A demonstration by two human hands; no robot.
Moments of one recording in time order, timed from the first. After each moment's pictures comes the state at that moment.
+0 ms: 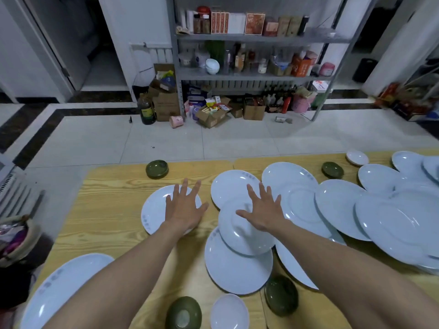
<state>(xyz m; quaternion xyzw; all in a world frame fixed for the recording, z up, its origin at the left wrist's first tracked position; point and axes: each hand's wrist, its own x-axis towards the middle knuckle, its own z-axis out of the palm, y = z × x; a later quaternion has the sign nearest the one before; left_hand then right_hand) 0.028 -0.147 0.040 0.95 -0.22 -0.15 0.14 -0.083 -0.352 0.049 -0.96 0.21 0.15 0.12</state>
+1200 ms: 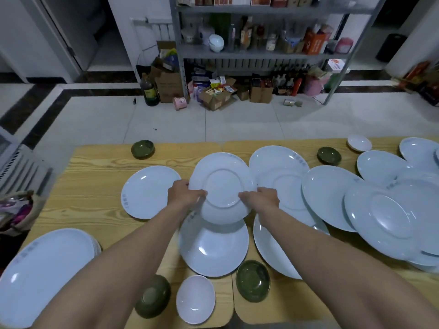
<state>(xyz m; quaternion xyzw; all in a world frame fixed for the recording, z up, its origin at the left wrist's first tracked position) -0.017 -0.223 0.033 0.87 0.07 -0.22 0.44 -0.113 -0.406 0.031 -0.65 0.51 0.01 0.56</state>
